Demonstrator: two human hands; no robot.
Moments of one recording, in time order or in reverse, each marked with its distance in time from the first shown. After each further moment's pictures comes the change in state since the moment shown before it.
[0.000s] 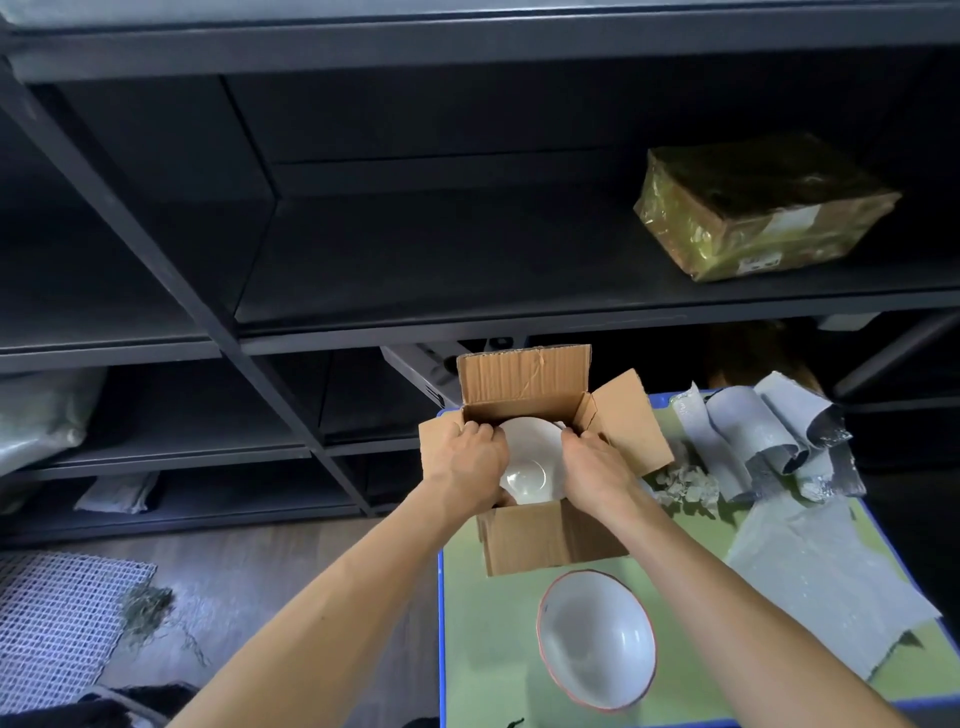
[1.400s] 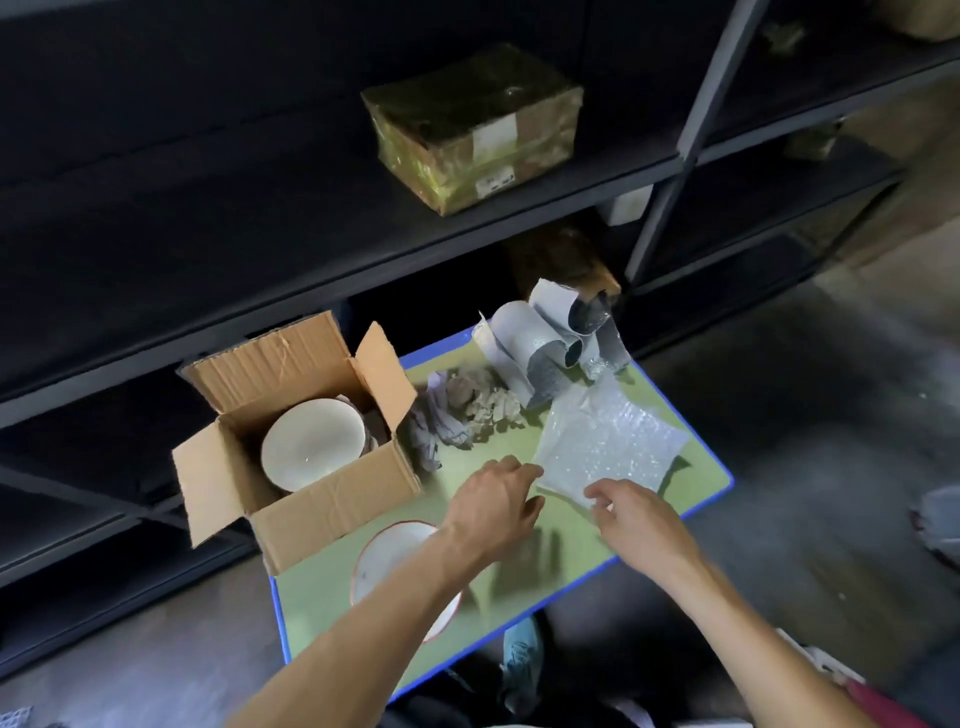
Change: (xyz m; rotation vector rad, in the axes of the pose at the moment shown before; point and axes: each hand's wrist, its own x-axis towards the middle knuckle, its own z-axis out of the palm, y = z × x) left_hand -0.014 0.256 0.036 -0.344 -0.039 0.414; right_hand -0.178 0.255 0.068 0.422 0.022 0.374
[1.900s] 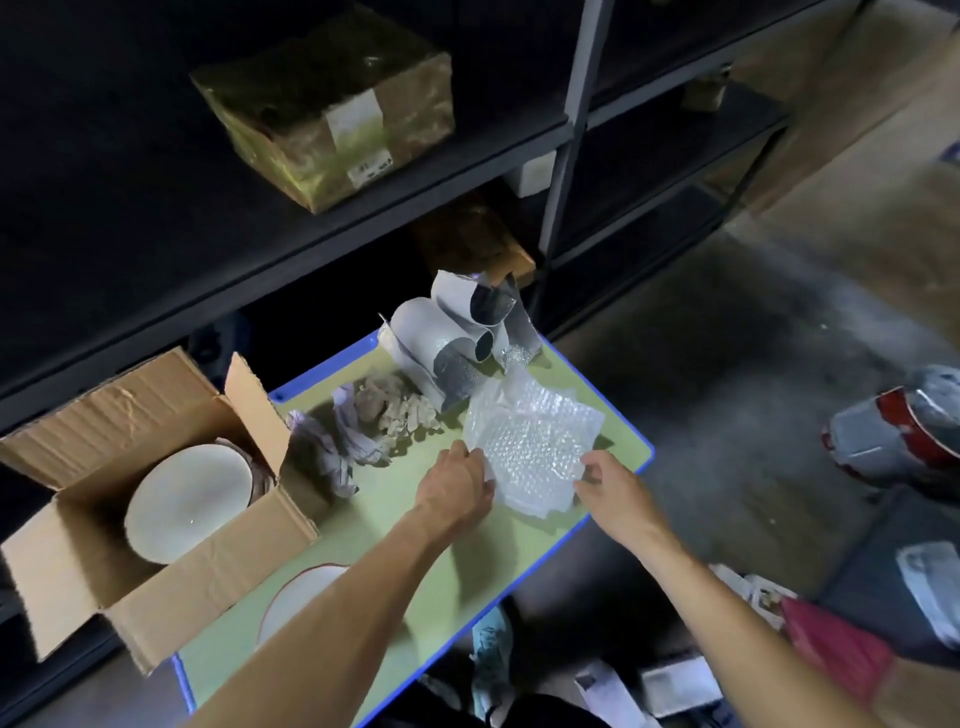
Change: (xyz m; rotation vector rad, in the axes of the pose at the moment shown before) left_hand 0.085 0.019 0.045 0.085 -0.239 -0.112; right_hand 0.023 0.073 -0.014 0.347 0.078 0.330
